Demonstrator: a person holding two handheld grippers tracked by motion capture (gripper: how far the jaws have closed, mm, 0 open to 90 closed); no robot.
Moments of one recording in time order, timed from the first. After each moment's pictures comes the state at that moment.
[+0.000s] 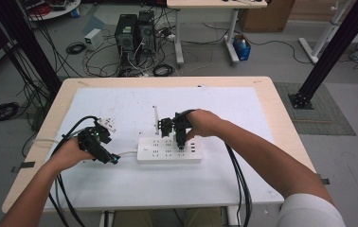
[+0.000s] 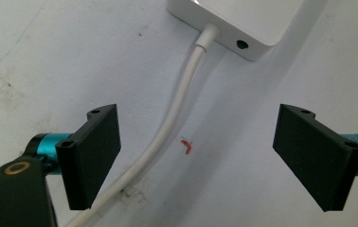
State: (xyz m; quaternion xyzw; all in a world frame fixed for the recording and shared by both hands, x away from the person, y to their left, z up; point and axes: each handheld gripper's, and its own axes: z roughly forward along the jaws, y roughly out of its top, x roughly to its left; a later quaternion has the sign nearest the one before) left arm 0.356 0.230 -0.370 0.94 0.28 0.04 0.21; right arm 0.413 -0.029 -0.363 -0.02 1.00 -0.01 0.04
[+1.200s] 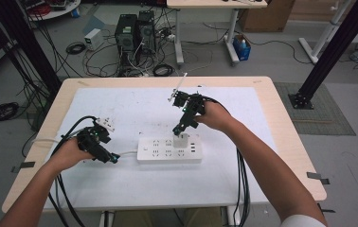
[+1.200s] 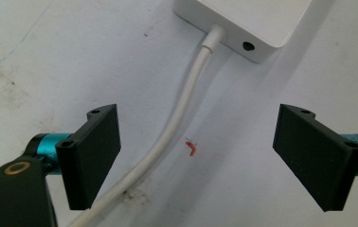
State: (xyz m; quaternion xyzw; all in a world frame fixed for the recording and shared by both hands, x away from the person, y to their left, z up) left arm 0.357 0.232 -0.373 0.93 0.29 0.04 0.23; right arm 0.450 -0.078 -0.326 0.17 0.96 0.20 0.01
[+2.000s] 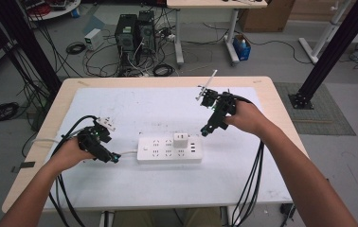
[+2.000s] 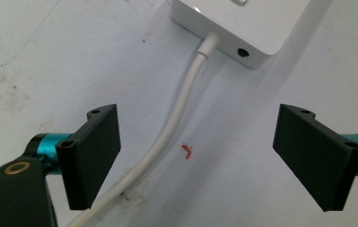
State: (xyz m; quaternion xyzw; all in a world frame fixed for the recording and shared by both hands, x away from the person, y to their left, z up) left arm 0.355 0.230 -0.369 0.93 0.30 0.05 0.22; right arm 0.414 -0.151 -0.286 0.23 0.96 0.16 0.06
